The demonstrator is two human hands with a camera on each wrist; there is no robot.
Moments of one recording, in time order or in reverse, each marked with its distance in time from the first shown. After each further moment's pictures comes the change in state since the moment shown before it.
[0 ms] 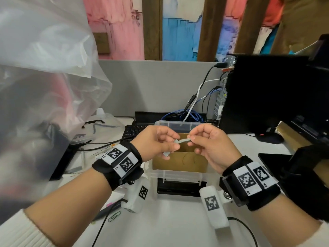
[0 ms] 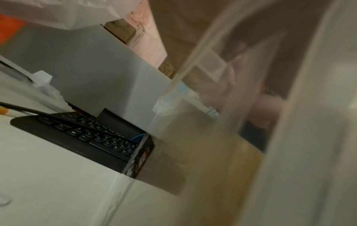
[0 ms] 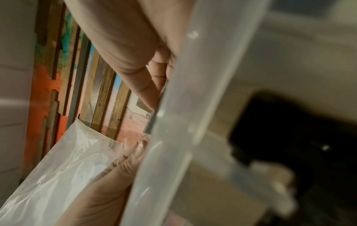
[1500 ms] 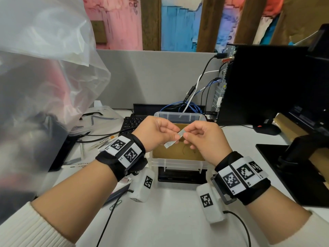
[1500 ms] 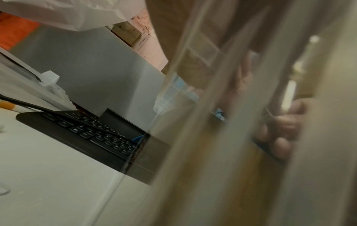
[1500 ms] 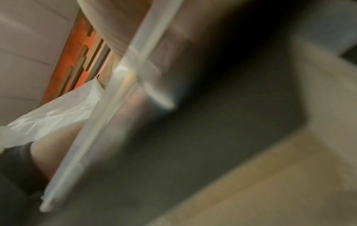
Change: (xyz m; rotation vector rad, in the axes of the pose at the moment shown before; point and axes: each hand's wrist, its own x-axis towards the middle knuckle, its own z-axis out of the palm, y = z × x) left_hand -0.001 -0.008 0.004 0.066 0.094 0.017; right_hand -0.008 0.012 0.011 -0.478 0.039 -0.142
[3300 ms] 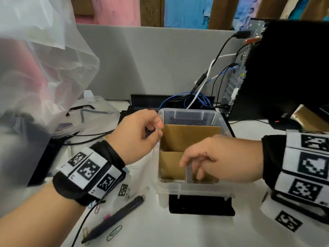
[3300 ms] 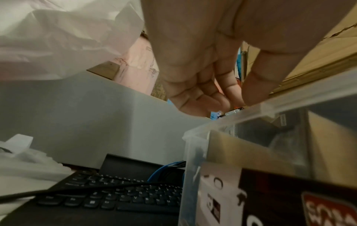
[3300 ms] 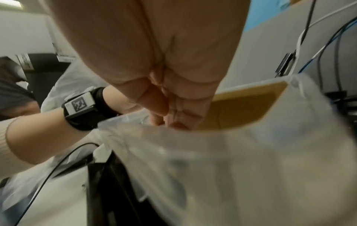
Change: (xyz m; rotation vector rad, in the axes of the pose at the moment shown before) left_hand 0.020 -0.039 -0.056 0.433 0.134 0.274; right_hand 0.033 -0.043 -0.003 -0.640 -0.877 0.089
